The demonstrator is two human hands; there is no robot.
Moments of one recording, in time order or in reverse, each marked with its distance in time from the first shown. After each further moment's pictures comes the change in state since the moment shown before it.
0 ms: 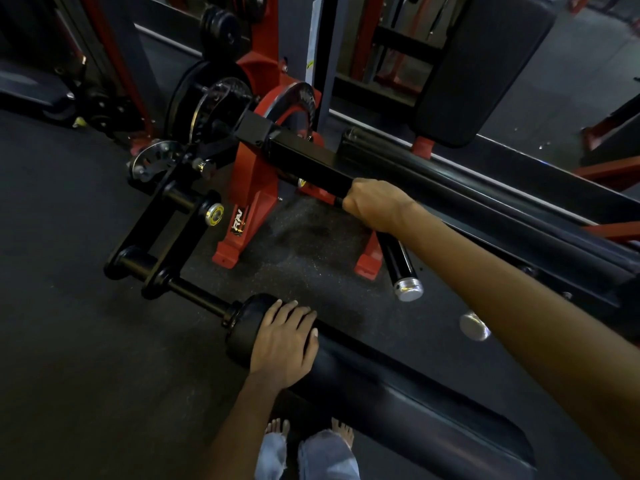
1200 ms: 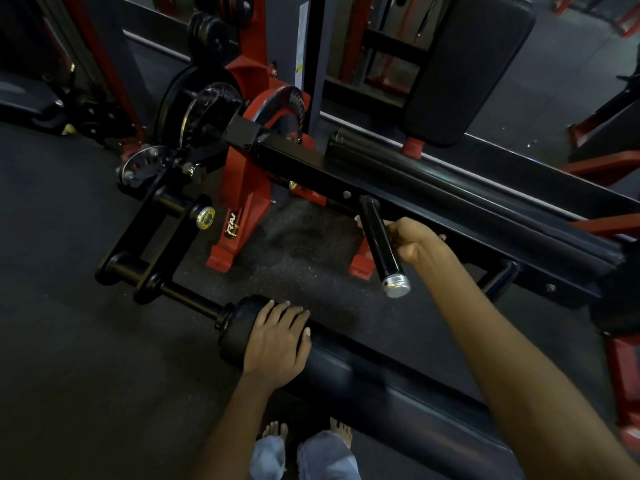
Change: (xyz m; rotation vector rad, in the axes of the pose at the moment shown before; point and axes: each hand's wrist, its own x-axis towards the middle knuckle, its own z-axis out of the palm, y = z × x) left_hand 0.001 0.000 0.002 -0.007 0.046 0.012; right_hand -0.049 0.002 0.069 2.451 -0.008 1.036
